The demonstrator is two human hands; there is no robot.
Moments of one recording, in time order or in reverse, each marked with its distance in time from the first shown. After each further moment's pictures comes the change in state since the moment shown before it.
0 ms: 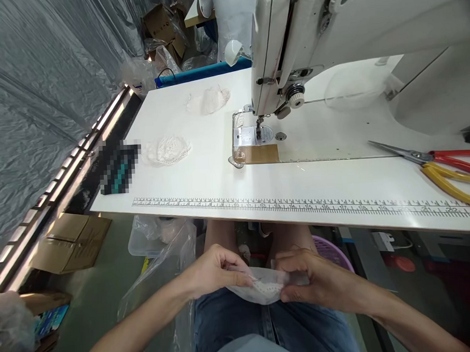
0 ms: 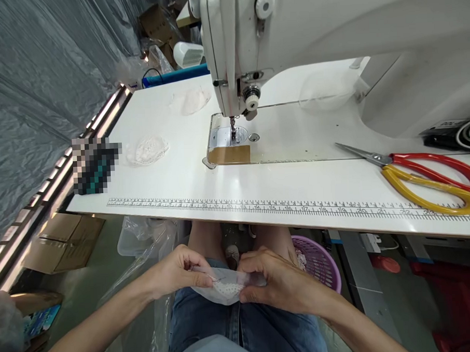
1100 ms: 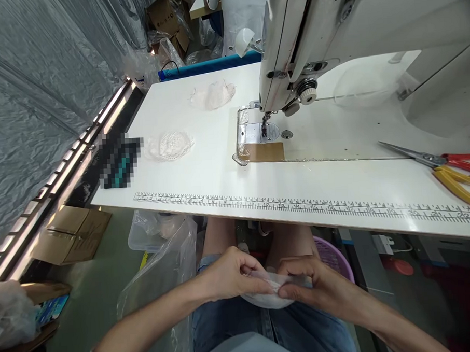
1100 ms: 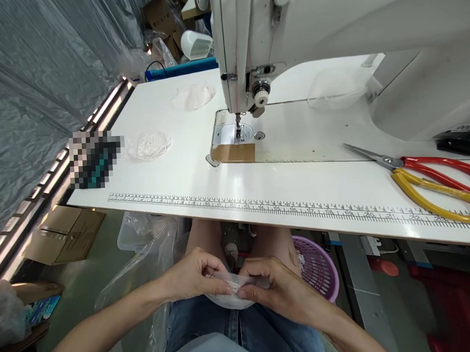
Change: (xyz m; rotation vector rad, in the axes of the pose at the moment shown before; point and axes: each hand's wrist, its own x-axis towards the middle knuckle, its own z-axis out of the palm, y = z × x) left_hand 0.015 -0.008 0.021 0.133 0.002 0.018; right_hand -0.006 0.001 0.012 0.287 0.059 0.098
